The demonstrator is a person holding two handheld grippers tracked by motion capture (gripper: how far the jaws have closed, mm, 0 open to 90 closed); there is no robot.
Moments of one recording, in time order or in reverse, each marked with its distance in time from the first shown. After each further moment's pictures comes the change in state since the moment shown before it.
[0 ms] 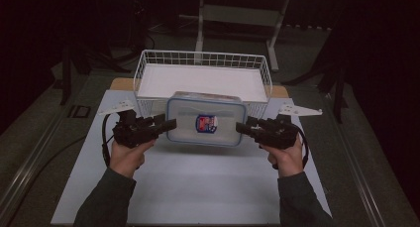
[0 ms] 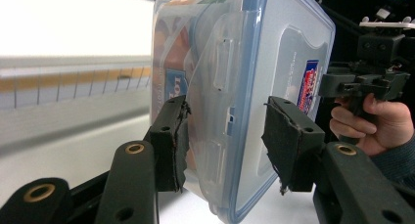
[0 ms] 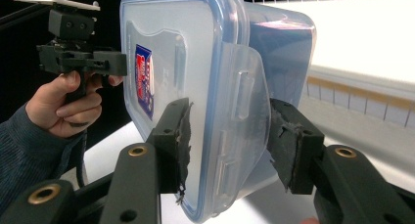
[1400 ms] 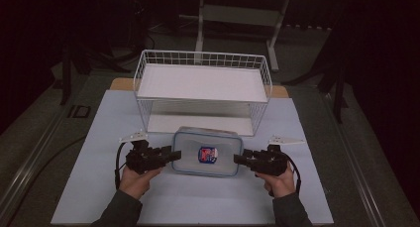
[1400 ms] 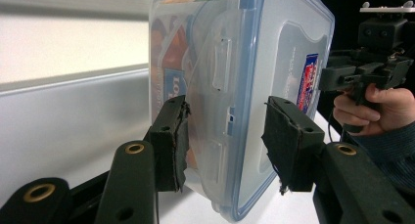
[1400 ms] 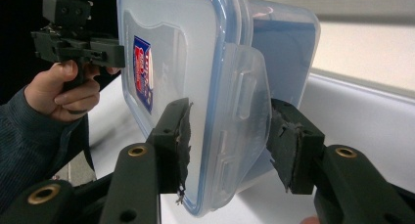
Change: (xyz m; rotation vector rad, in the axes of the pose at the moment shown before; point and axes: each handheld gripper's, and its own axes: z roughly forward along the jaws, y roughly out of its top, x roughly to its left) left arm 0.022 -0.092 0.023 0.161 0.001 -0.110; right arm -0.025 -0.101 0.011 0.130 0.013 0.154
